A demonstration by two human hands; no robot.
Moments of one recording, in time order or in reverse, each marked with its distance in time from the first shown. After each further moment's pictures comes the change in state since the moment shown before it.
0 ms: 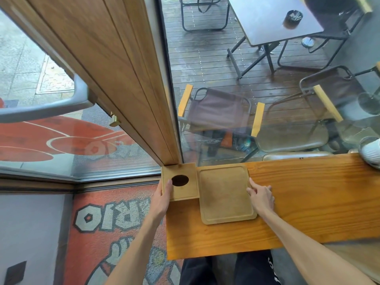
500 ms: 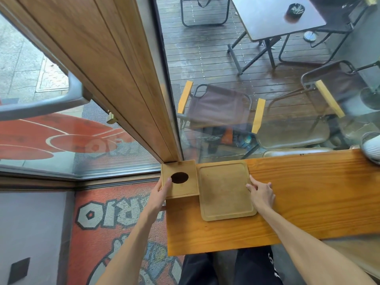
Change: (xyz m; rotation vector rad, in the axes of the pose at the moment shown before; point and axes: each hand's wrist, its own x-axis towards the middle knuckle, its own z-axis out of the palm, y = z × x) left_hand 0.004 0.000 -0.013 -0.041 -0.083 -0.139; right_hand 0.003 0.001 0.007 0.058 0.060 0.044
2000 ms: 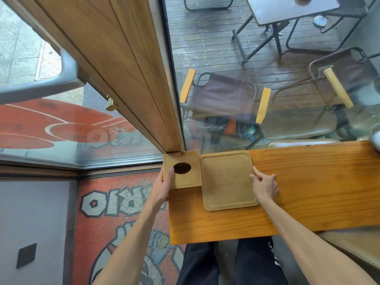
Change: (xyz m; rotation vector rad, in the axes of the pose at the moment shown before) left_hand 0.001 -0.003 0.004 0.082 0.024 0.144; right_hand -0.011 -0.011 -0.002 0.100 0.048 0.057
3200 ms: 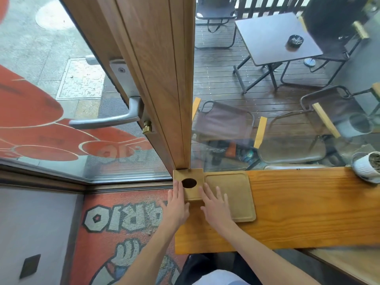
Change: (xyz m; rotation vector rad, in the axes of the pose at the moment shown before) left_hand -0.046 0.012 0.017 0.936 -0.027 0.091; right_hand -0.127 -0.076 0.057 -0.718 -0.258 -0.732
